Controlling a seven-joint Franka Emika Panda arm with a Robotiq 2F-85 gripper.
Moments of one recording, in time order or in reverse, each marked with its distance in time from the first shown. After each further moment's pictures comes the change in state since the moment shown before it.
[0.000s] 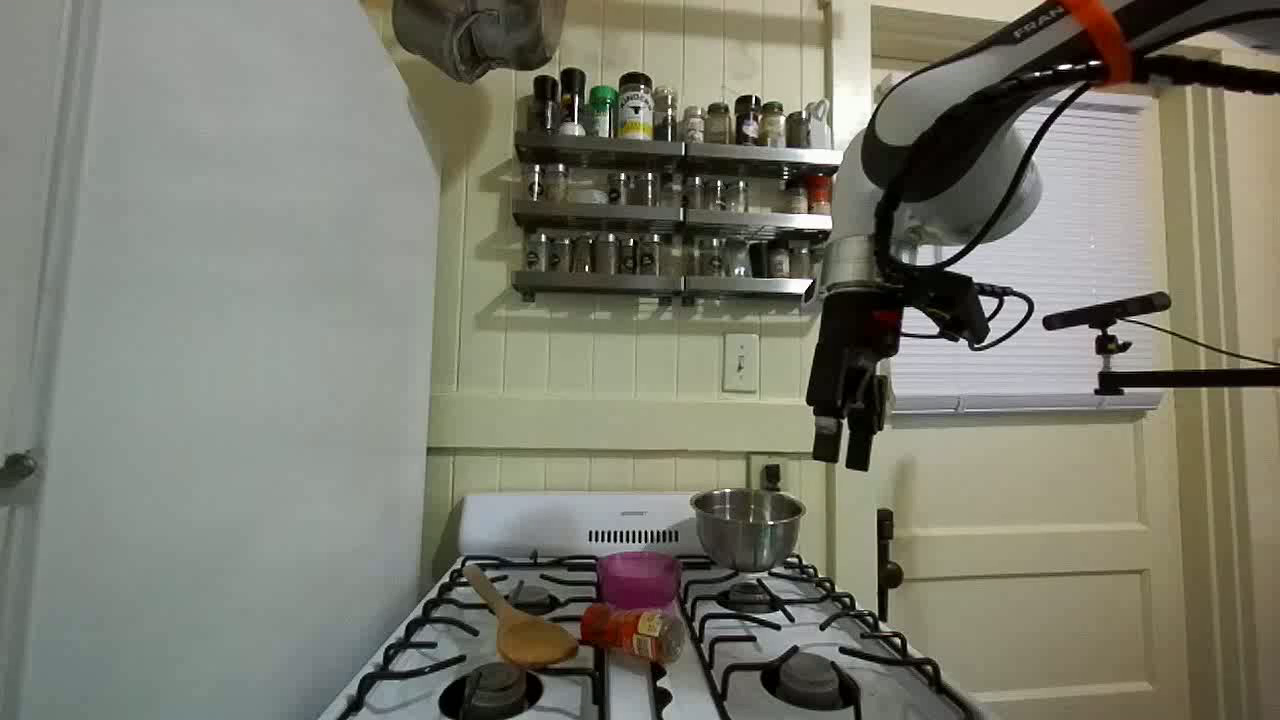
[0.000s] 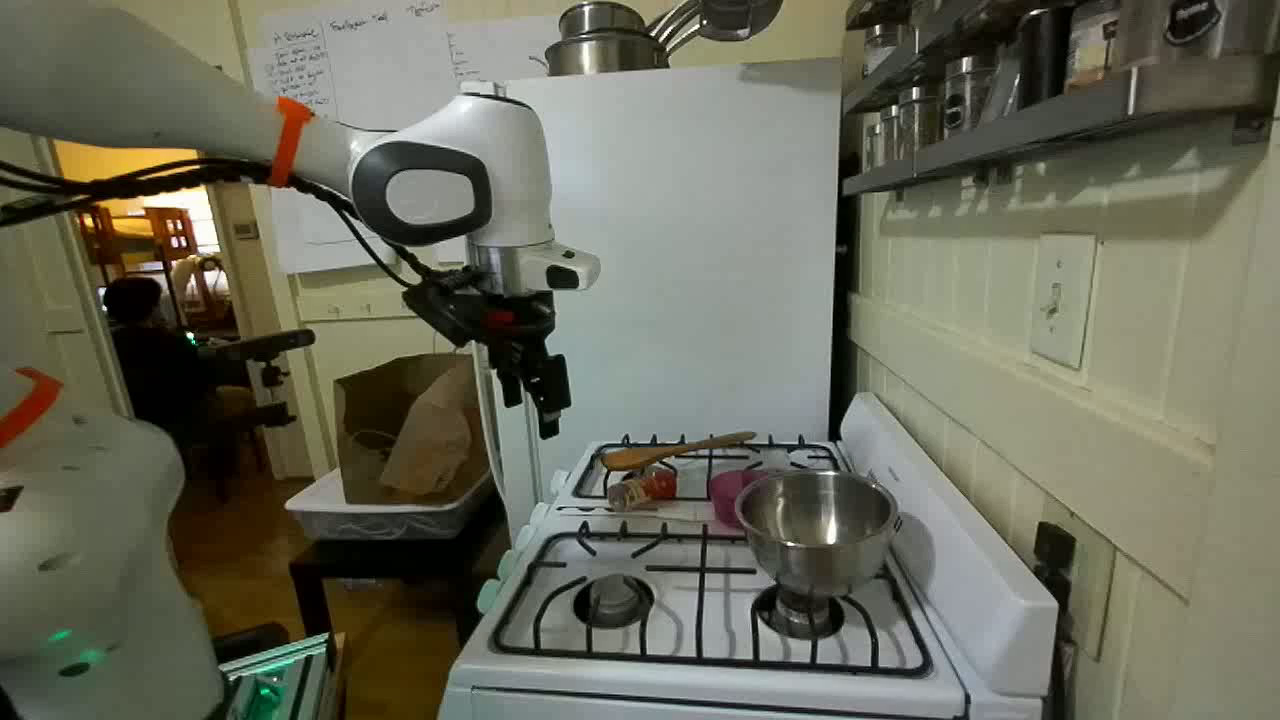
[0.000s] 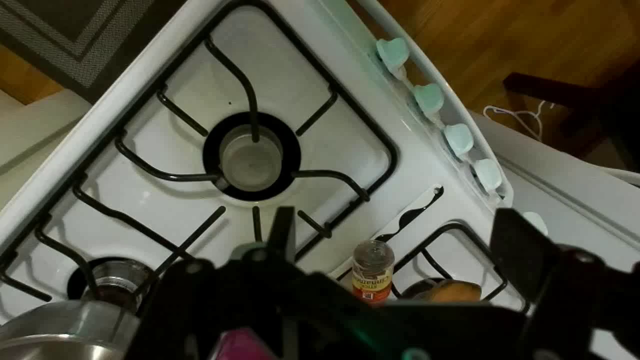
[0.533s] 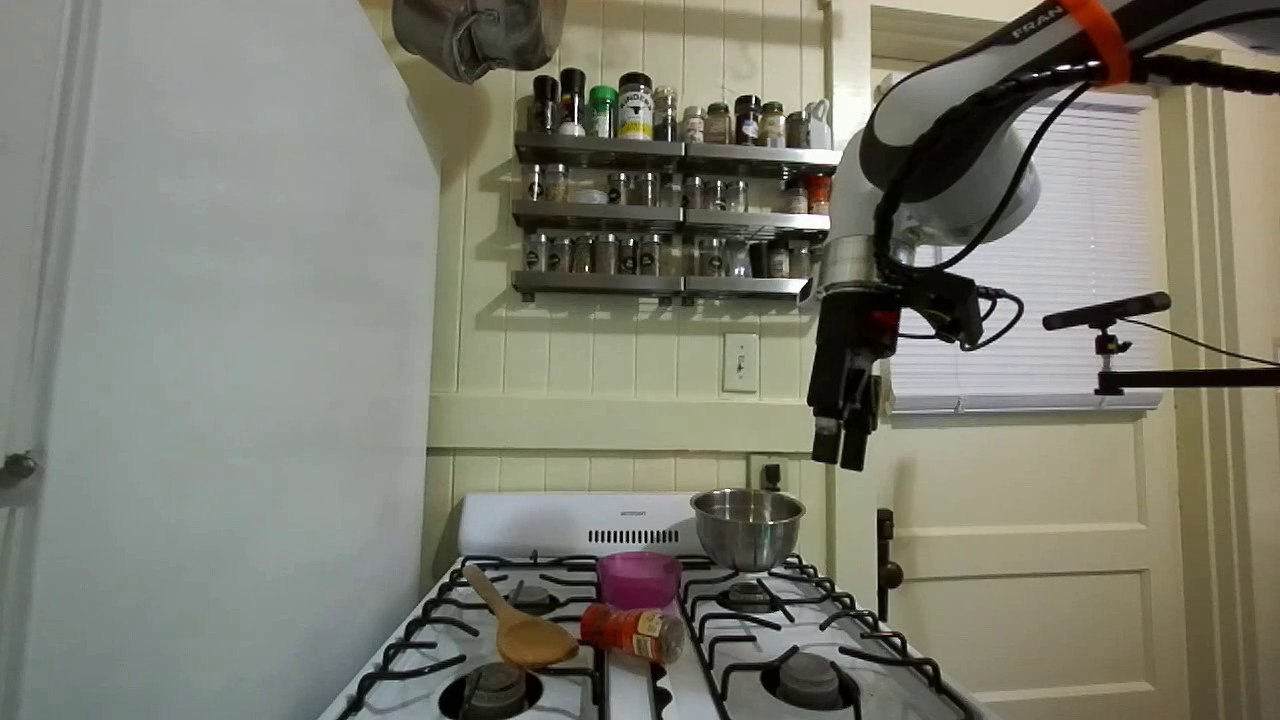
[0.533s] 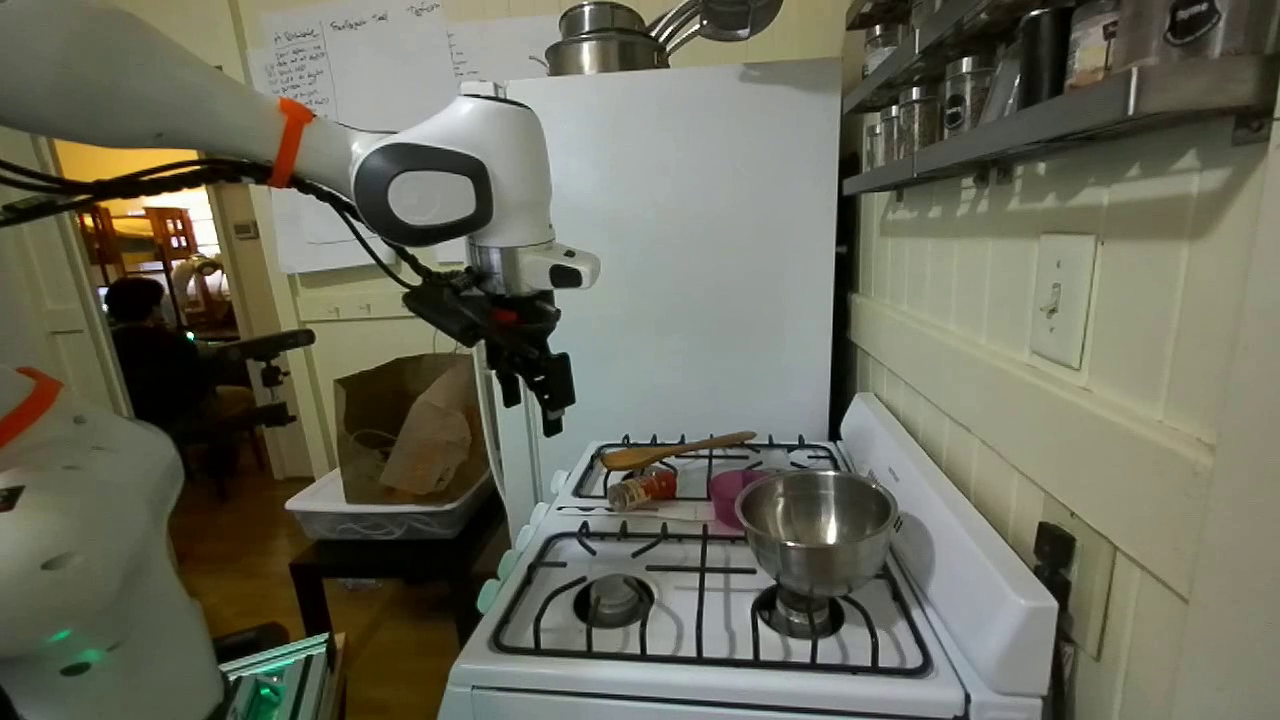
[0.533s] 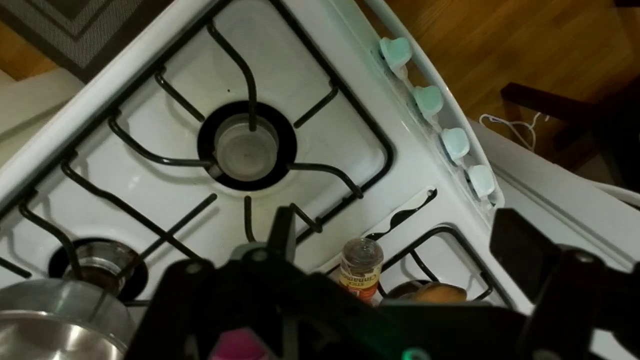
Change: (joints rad) arm 0.009 0.006 0.001 0.001 0.000 0.012 -0.062
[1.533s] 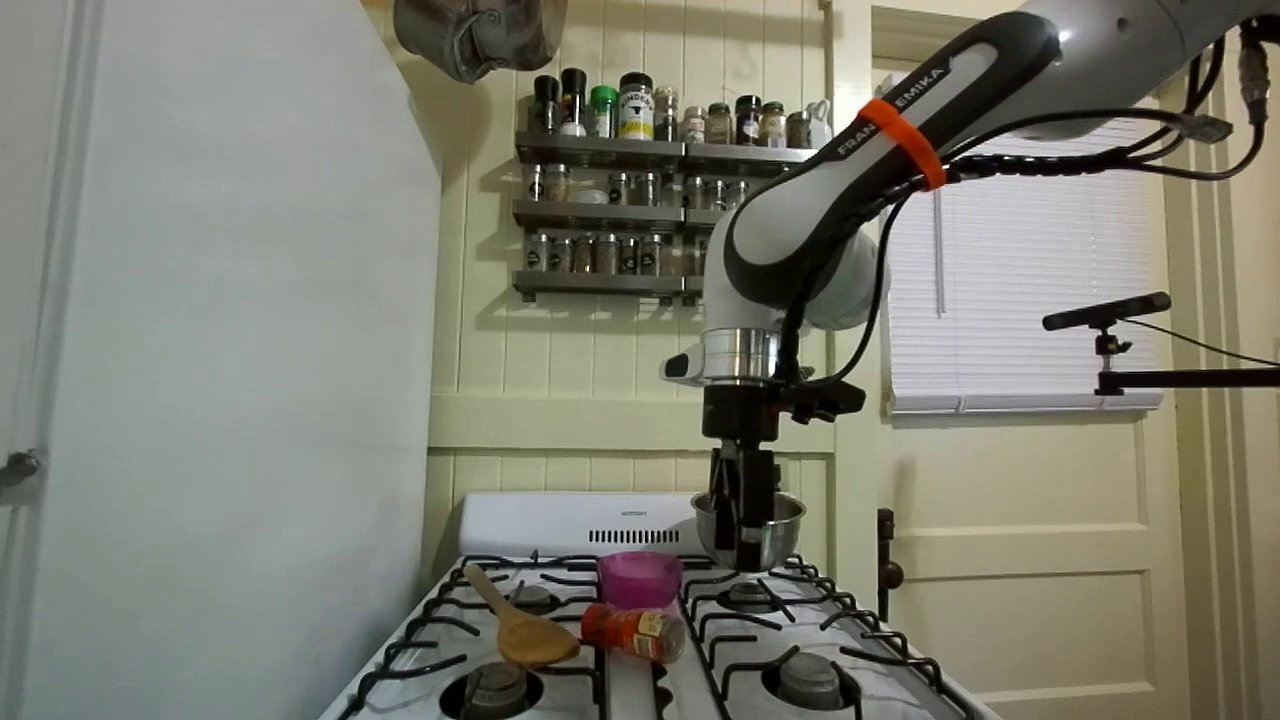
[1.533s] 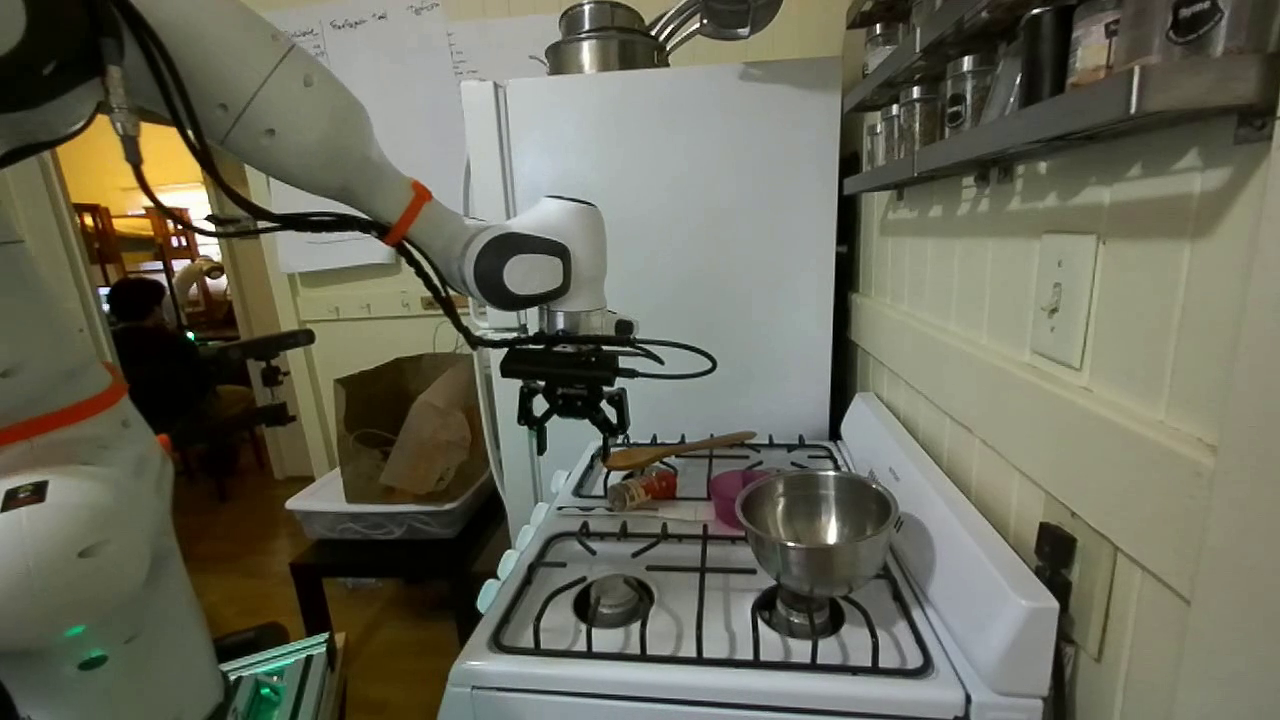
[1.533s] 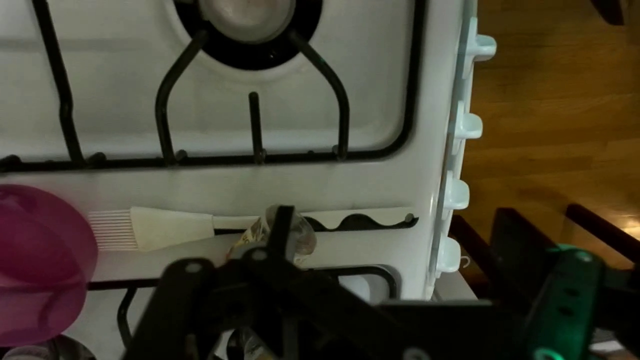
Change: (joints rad) arm 0.114 0.432 0.061 0.161 -0.044 0.190 -0.518
